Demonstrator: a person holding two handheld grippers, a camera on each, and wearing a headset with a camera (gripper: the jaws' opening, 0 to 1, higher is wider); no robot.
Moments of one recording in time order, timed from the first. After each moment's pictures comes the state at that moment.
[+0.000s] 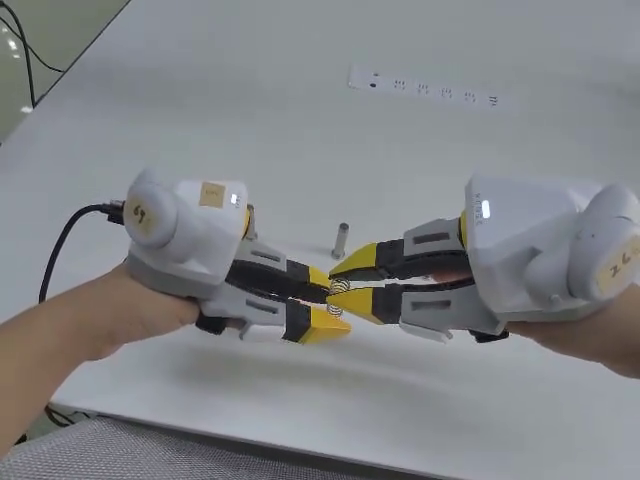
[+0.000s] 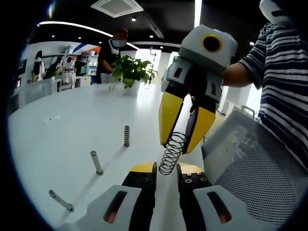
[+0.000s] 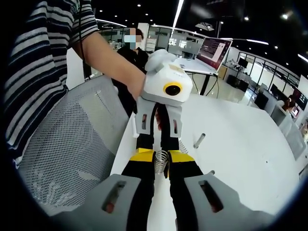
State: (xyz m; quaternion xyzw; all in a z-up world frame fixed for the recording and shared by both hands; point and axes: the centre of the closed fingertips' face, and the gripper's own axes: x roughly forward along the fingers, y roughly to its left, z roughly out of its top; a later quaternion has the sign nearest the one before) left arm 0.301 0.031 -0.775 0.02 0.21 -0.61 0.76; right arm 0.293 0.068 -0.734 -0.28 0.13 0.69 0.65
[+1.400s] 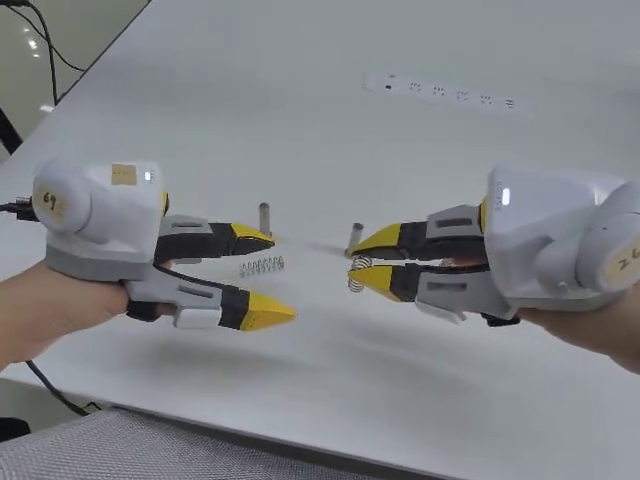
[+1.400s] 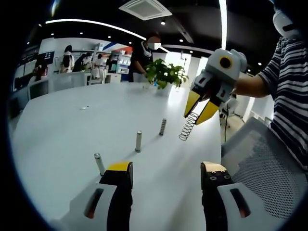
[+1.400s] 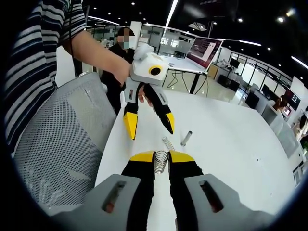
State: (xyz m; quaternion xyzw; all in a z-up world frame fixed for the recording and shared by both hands) left arm 0.319 0.118 -0.772 -0.01 0.22 -0.49 0.84; right arm 0.319 0.065 -0.734 -0.29 0.12 0.66 0.68
